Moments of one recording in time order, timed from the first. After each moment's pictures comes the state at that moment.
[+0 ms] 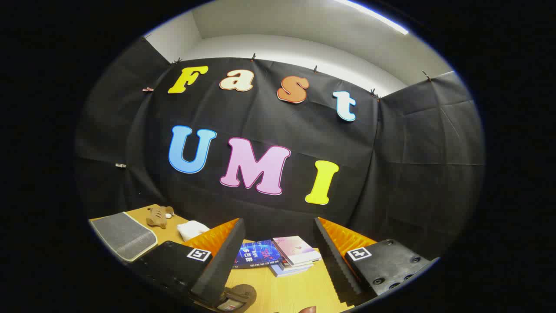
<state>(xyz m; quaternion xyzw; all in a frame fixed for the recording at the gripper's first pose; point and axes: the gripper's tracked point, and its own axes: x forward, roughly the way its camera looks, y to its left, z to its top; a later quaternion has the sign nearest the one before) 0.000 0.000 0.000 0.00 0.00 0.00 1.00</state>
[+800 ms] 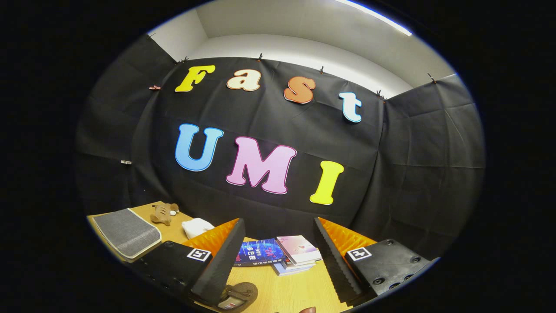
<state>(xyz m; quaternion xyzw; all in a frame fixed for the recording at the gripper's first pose) -0.007 0.008 -0.002 -0.01 0.00 0.02 1.00</state>
